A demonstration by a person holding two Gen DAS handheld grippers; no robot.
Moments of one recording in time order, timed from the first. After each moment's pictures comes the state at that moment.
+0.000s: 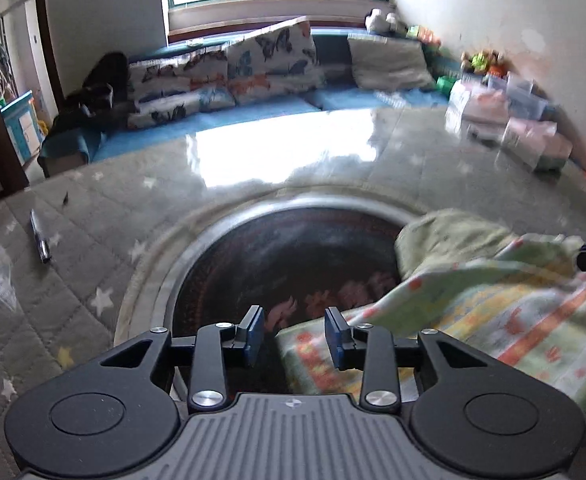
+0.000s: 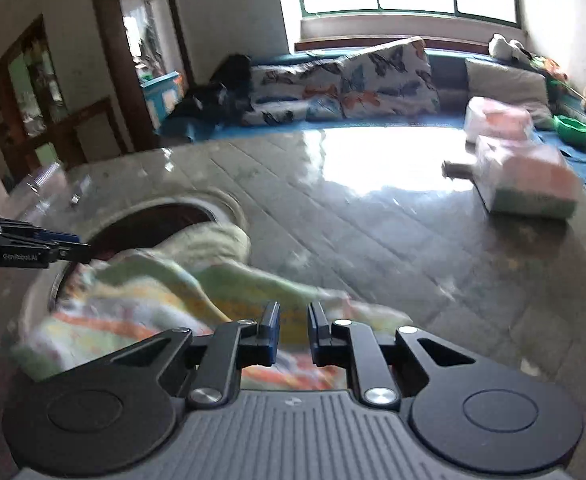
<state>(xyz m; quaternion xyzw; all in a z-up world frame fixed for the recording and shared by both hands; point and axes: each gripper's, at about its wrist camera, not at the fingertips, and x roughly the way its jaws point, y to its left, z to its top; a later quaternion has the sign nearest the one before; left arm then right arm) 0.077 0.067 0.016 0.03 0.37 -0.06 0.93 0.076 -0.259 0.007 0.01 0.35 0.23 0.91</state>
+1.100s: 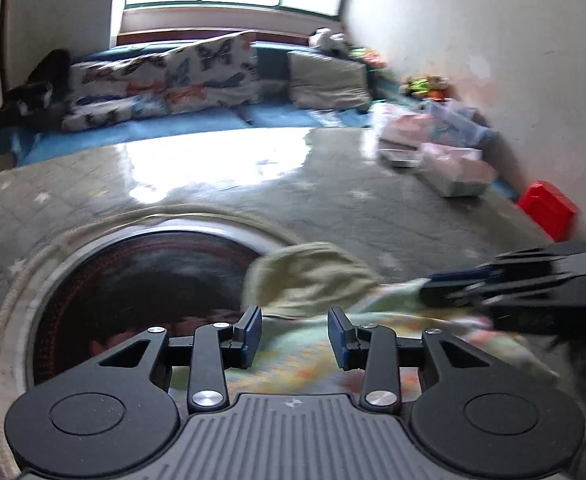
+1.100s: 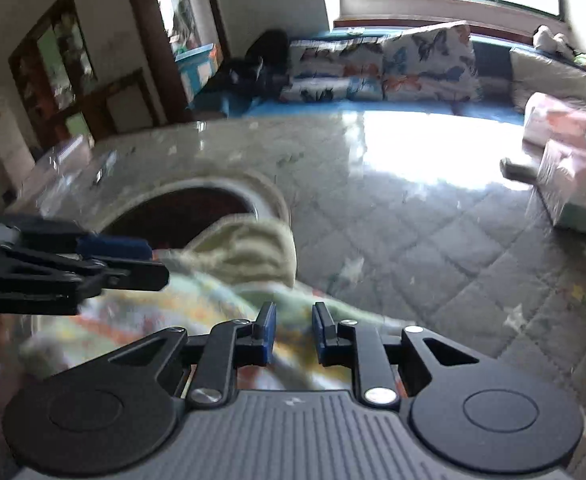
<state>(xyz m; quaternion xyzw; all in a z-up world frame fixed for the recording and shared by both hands) 0.078 -0.004 0.016 -0.02 0.36 -0.17 0.92 0.110 -0.224 -0.006 -0.02 0.39 0.27 0.88</state>
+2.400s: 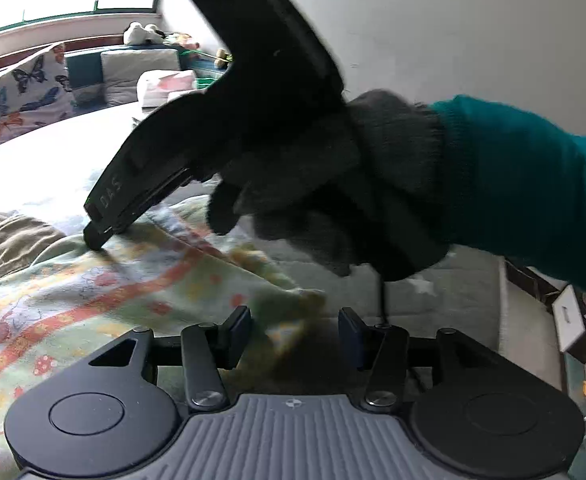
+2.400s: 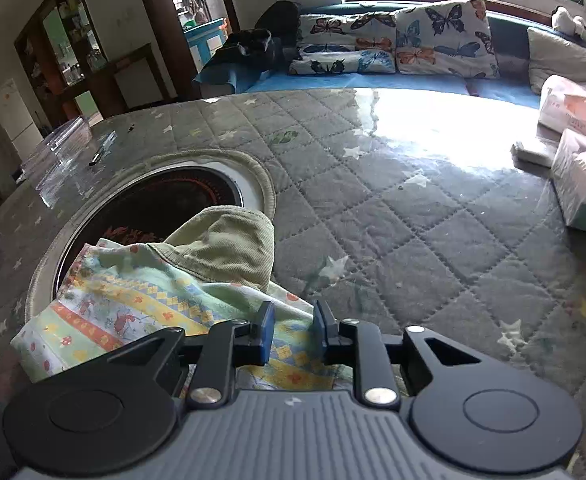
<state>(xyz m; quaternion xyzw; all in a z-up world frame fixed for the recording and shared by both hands) 0.005 -0.131 -0.009 0.03 0.34 -0.39 0.85 0.136 -0.232 -0.005 -0.03 0.42 0.29 0.86</state>
